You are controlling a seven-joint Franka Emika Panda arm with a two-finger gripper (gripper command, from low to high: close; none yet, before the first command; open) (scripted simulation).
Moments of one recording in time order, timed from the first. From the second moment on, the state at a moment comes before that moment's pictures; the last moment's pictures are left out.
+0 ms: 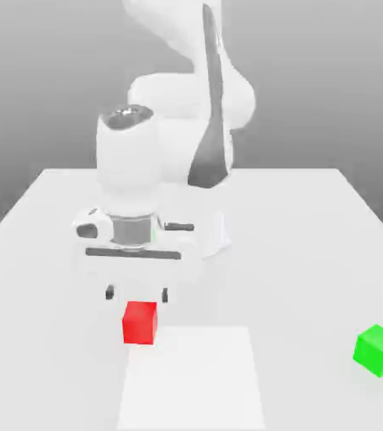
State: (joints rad) arm -0.13 0.05 -0.11 -2.92 0.04 2.98 0.58
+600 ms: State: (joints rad) arm -0.19 -0.09 -0.07 -2.94 -0.02 2.85 0.62
